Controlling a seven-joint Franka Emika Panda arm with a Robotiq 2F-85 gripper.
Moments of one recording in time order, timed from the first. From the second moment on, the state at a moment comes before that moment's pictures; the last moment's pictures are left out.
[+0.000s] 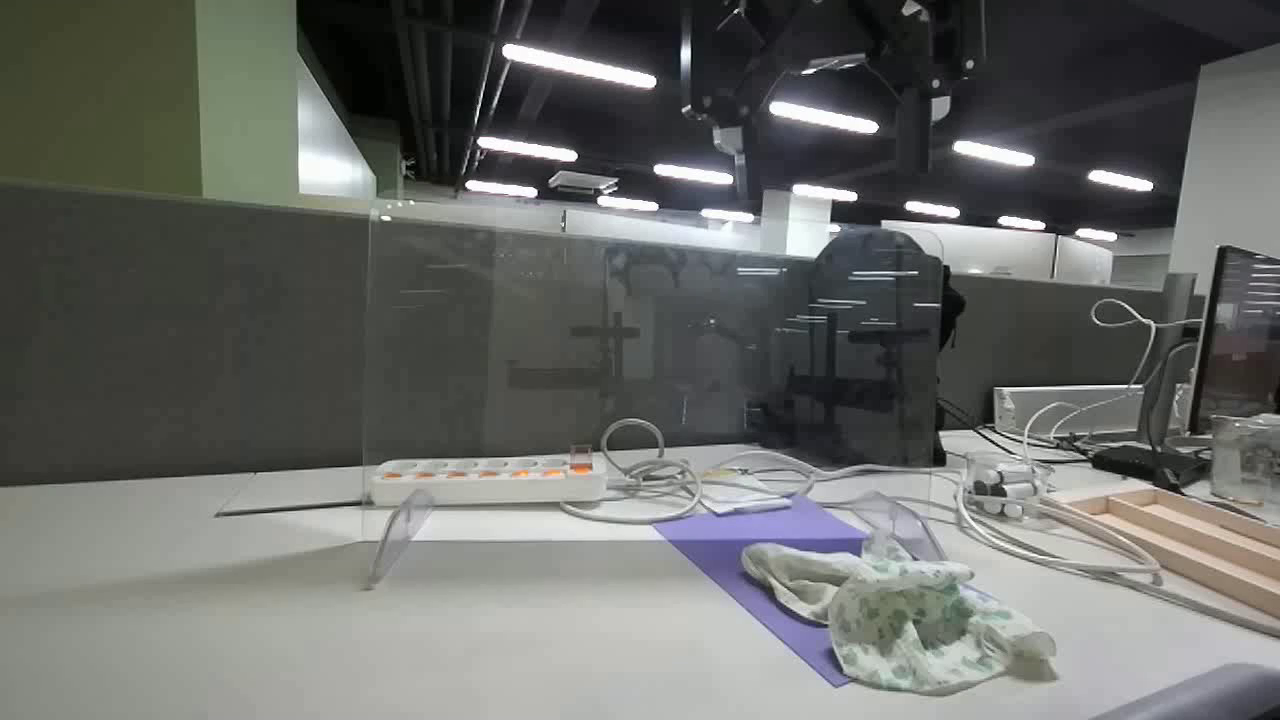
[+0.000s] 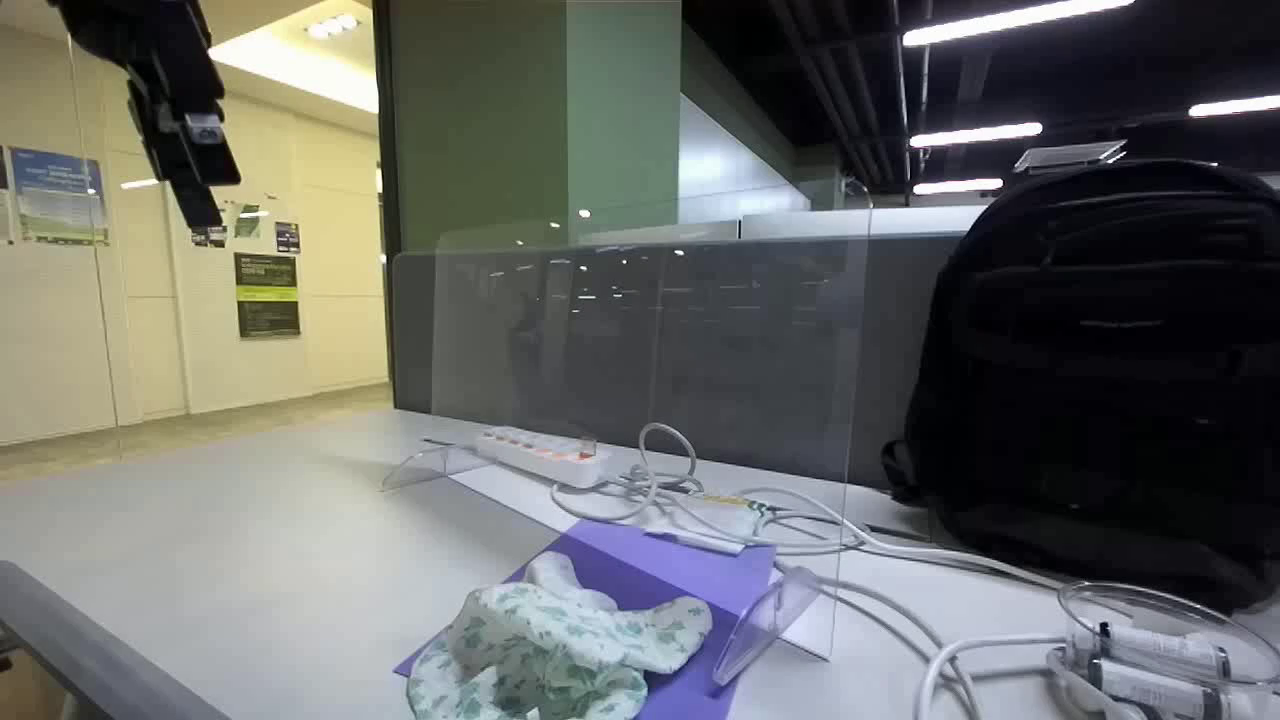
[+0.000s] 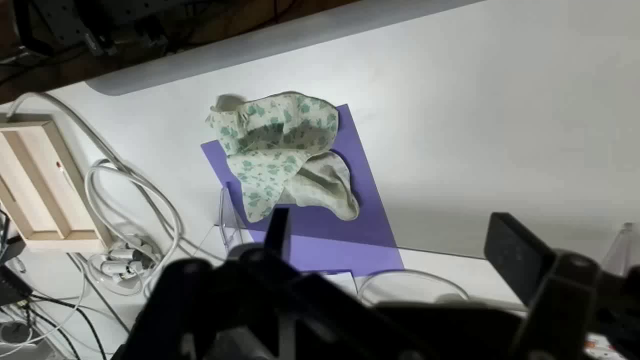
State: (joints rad) arm 0.04 -0.89 0.47 -2.72 0.07 1.95 0.62
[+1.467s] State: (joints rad) arm -0.06 -0.67 0.35 -2.80 0.05 2.28 0.62
